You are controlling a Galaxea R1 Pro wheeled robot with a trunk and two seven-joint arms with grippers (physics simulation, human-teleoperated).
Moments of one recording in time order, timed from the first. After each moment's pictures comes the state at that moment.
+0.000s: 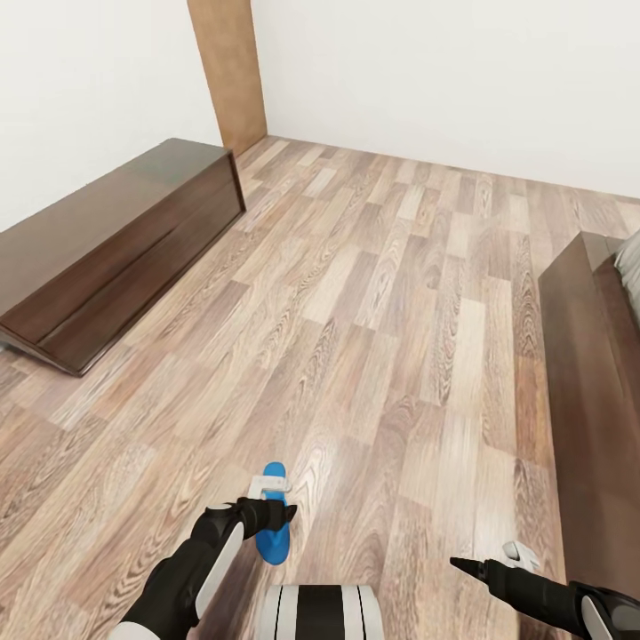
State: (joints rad) left arm -0.44 -0.06 -0.24 -0.97 0.20 0.58 -0.03; right arm -0.23 -0.28 -0.29 -0.91 -0.22 0.71 0.84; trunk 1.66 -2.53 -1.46
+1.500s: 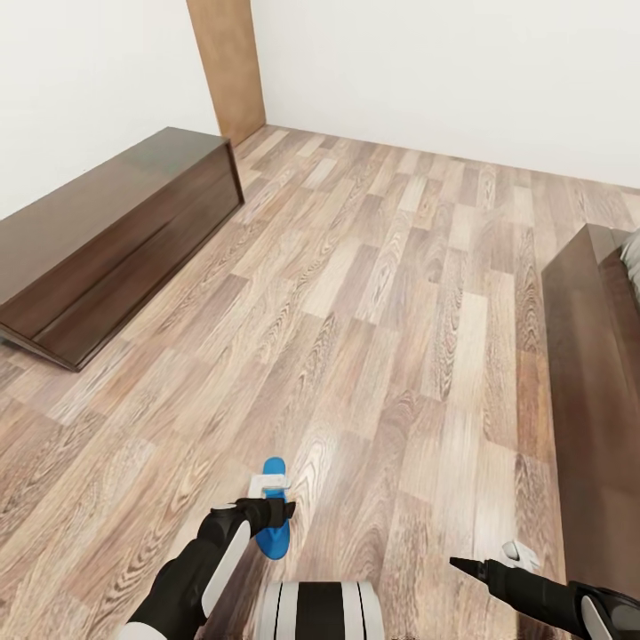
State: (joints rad) left arm -0.44 -0.09 -0.24 -0.97 0.26 0.57 0.10; right arm -0.23 -0.28 -0.29 -0.91 -0.22 0.71 0.84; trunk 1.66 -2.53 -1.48
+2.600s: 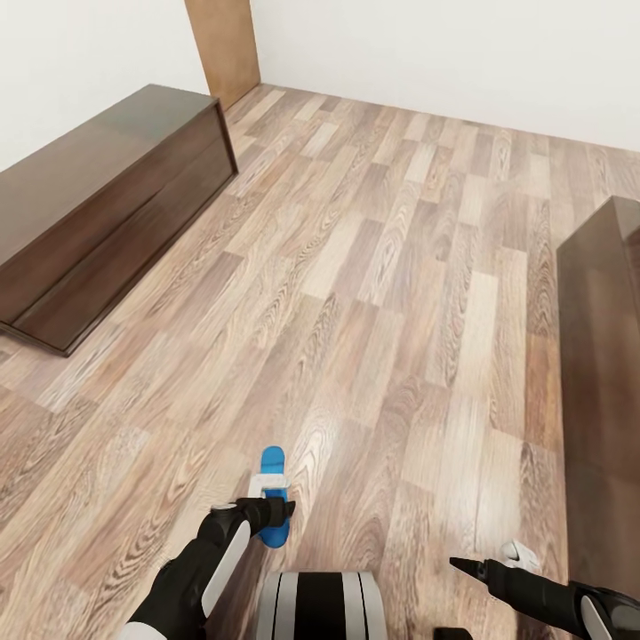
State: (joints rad) left arm -0.44 -0.09 -0.24 -0.97 0.26 0.57 0.10; right arm -0.23 -0.28 -0.29 -0.91 -0.22 0.71 0.84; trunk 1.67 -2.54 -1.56
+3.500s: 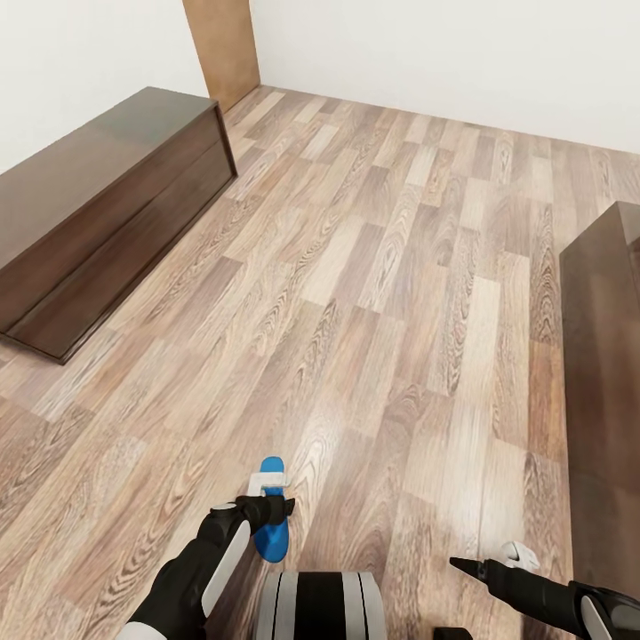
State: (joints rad) left arm -0.44 -0.09 -0.24 -0.97 0.26 0.55 0.11; right arm -0.23 -0.28 -0.29 -0.91 -0.22 0.71 0.84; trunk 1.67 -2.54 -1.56
